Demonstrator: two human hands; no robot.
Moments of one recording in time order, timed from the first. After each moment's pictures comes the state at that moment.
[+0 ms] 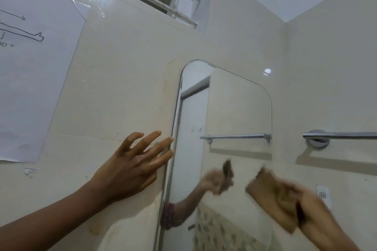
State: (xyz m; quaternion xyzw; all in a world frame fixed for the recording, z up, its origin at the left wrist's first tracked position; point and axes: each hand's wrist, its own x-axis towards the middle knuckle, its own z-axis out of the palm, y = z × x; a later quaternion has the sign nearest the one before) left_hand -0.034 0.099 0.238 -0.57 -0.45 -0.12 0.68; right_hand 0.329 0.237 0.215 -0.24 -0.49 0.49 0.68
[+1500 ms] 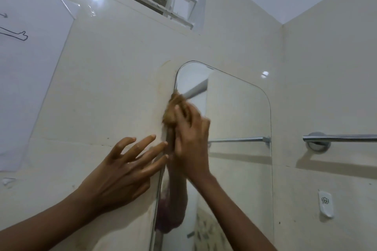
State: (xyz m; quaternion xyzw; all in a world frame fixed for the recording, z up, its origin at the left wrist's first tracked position) left_hand -0.040 0.107 0.238 -0.54 -0.43 -0.12 0.71; right_hand 0.113 0.186 0.289 -0.13 -0.68 -0.25 0.68
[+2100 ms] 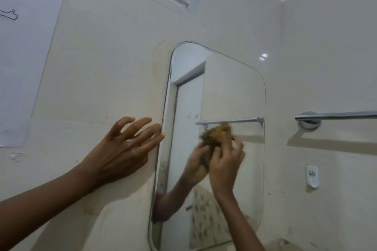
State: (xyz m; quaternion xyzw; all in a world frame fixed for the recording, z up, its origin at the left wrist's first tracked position) left_hand -0.038 0.106 0.239 -0.55 -0.39 -0.14 0.73; right_hand 0.175 0.231 0.208 -0.35 -0.57 -0.08 0.74
